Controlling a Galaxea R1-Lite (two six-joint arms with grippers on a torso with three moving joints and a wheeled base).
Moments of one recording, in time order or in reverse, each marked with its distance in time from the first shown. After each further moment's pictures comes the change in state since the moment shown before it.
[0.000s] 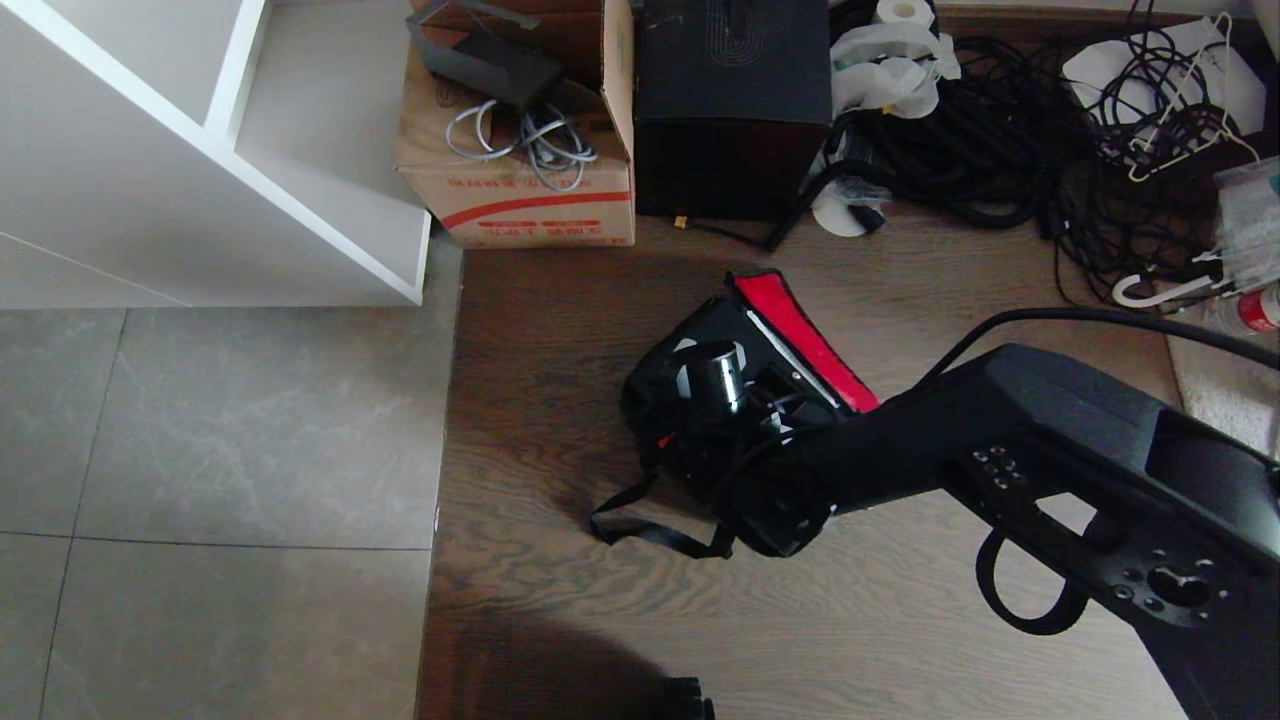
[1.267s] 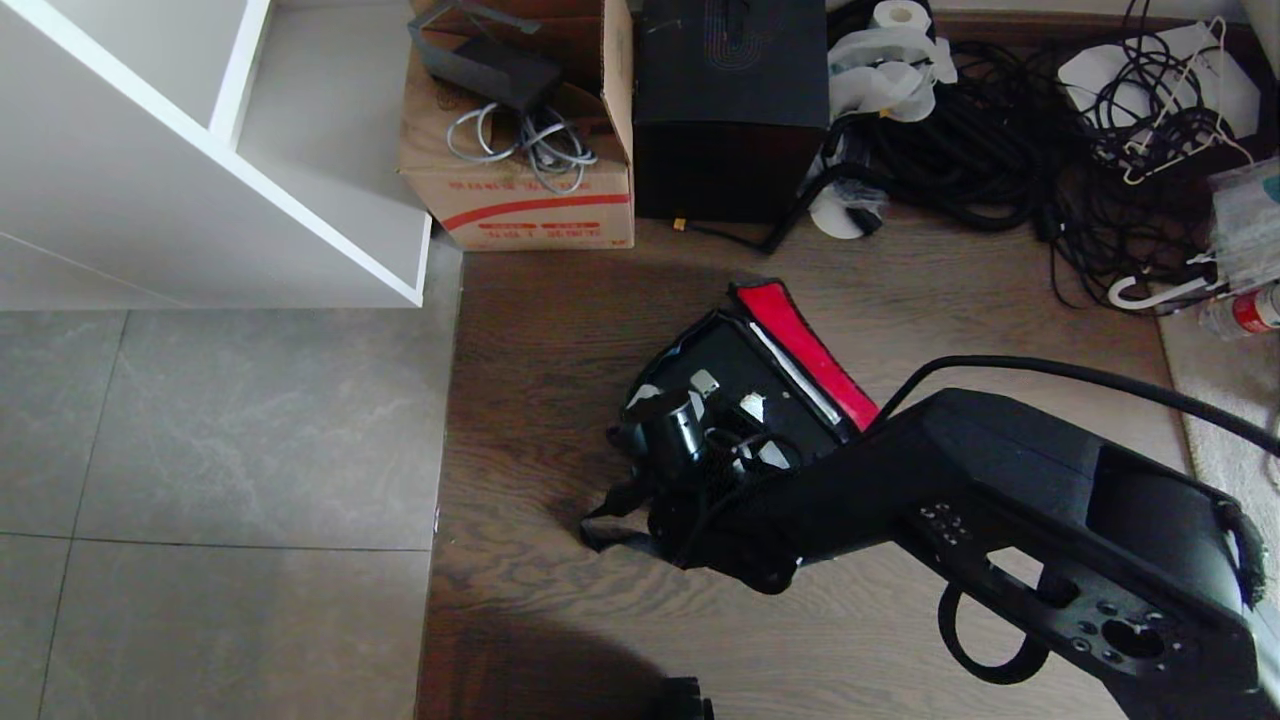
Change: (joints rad) left arm 0.000 0.000 0.000 0.000 0.000 0.000; right arm 0.073 0.069 0.031 0.018 0.044 0.050
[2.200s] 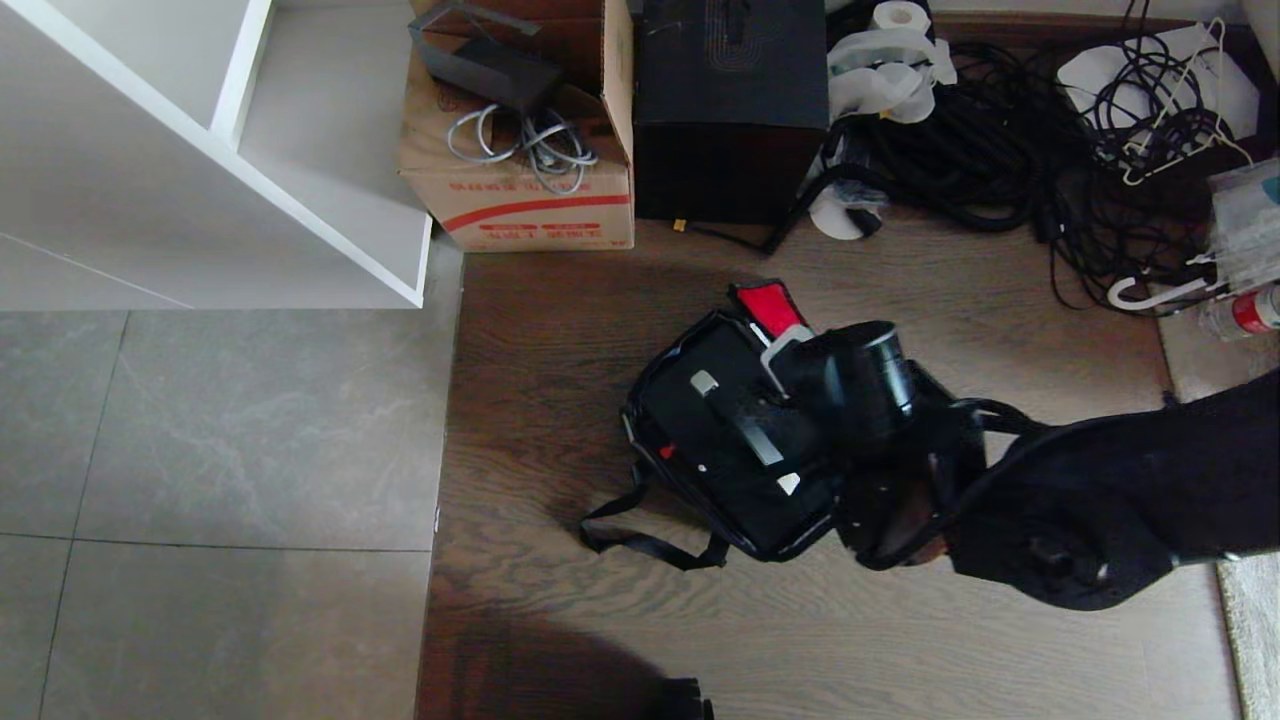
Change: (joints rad) left arm 0.000 0.000 0.000 0.000 0.000 0.000; right arm -0.078 -0.575 0.487 0.174 0.091 0.174
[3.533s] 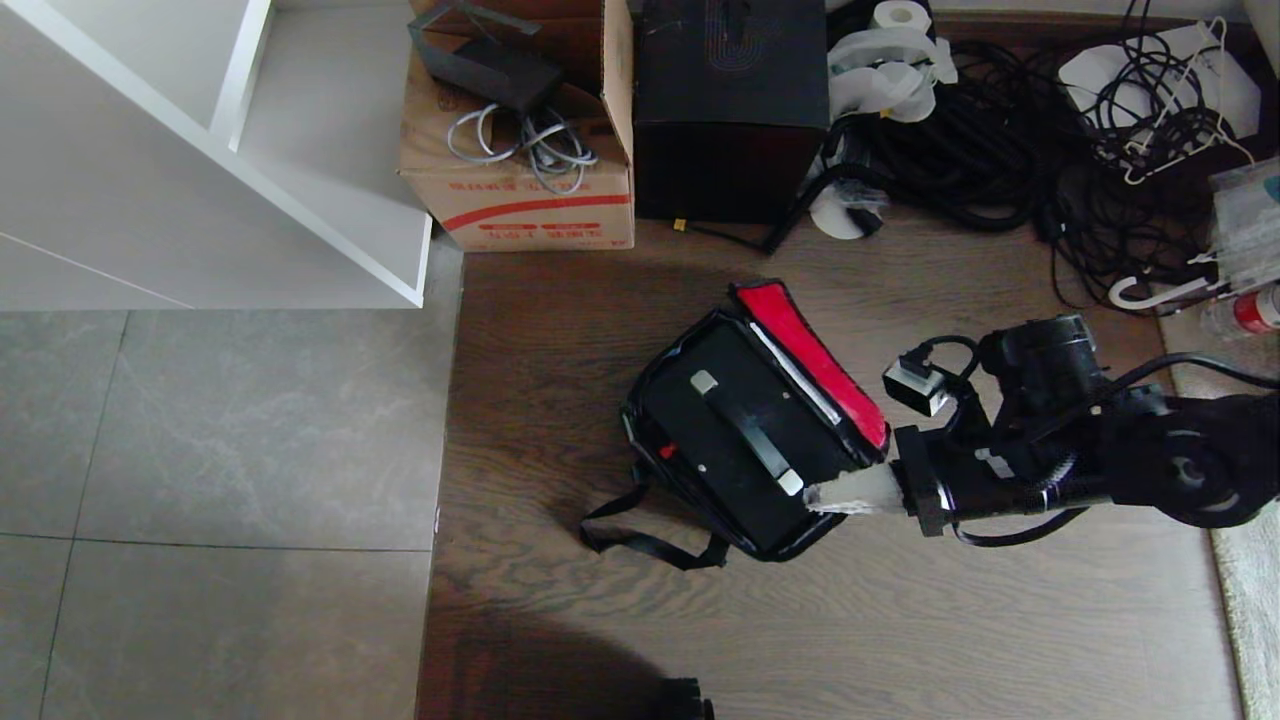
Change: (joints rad) left arm 0.000 0.000 0.000 0.000 0.000 0.000; right arm -0.452 -0.065 0.136 0.117 1.991 0.981
